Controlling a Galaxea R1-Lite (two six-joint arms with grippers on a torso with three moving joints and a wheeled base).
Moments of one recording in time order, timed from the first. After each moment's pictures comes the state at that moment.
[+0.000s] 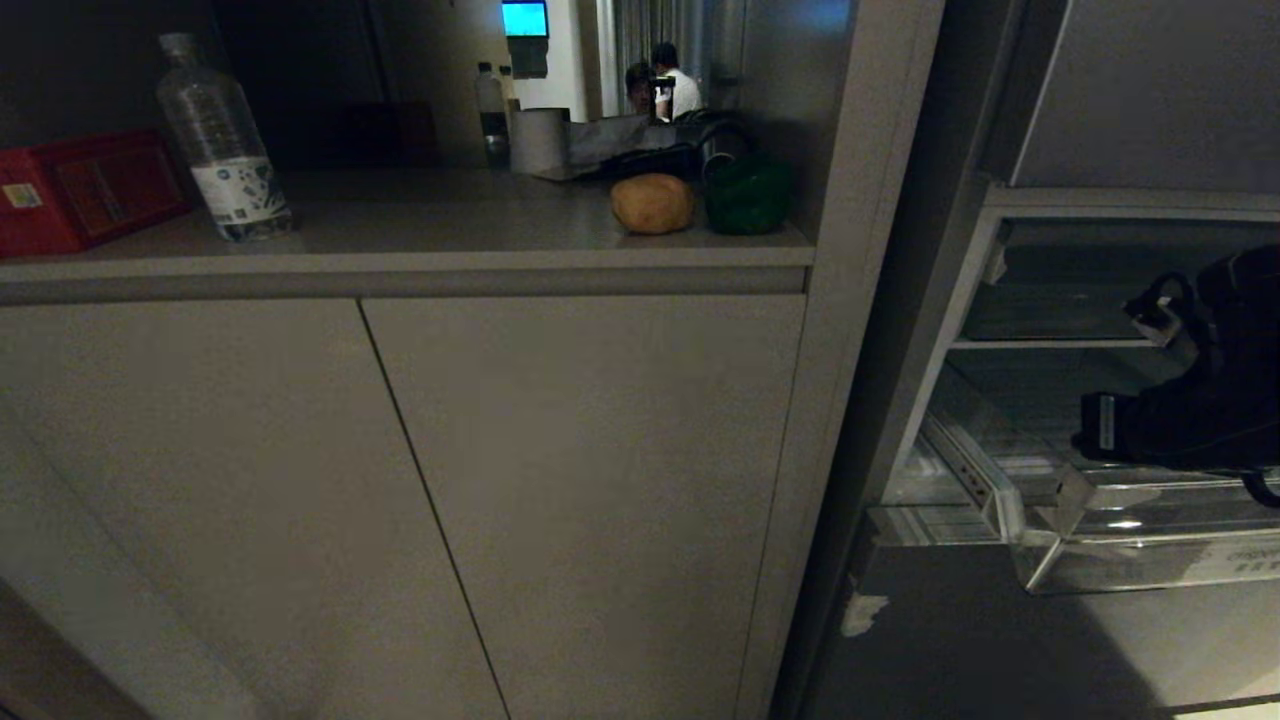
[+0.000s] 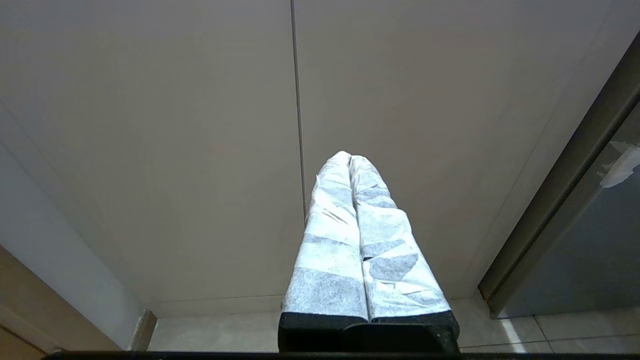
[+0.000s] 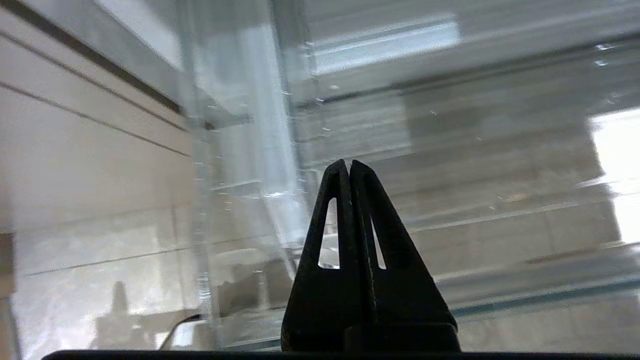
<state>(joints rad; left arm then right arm) -0.01 0.00 -0.01 0.03 0.00 0.00 -0.06 1.60 -1.07 0.17 -0.06 0.17</state>
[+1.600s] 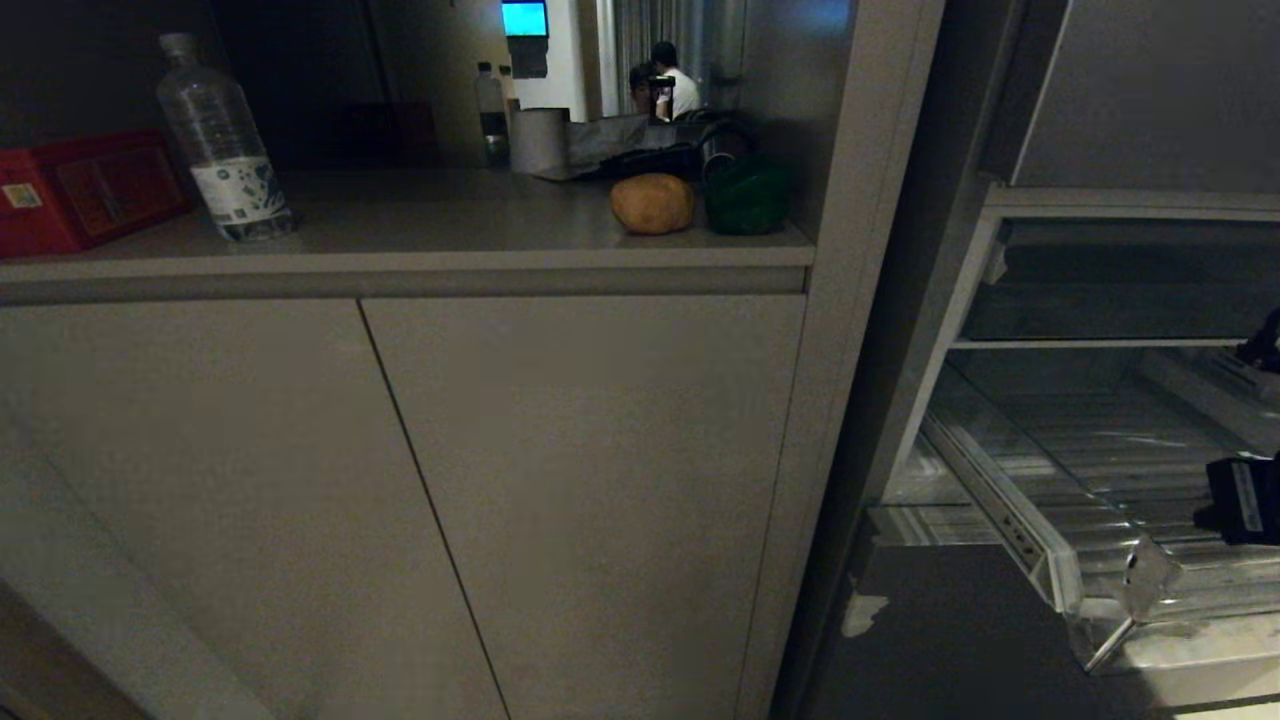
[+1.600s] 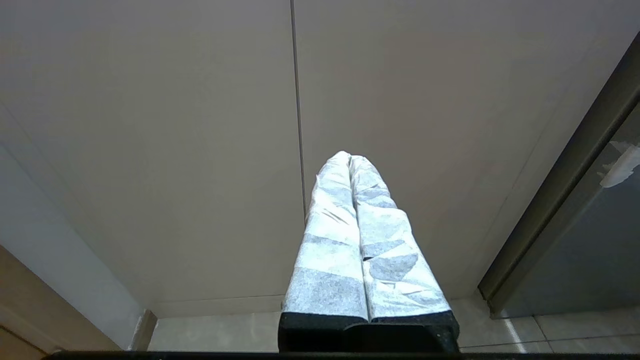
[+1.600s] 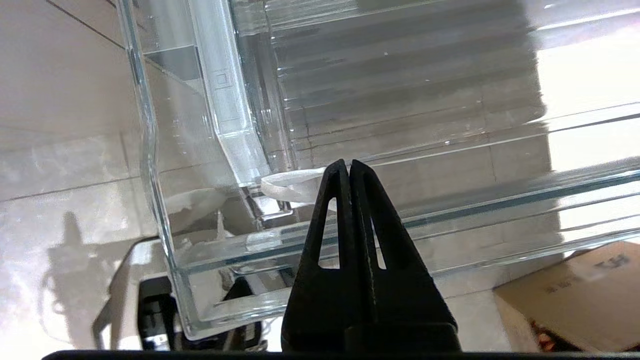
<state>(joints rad) -0.01 0.00 -0.01 0.03 0.00 0.00 -0.12 1.36 -1.03 0.54 -0.08 0.07</state>
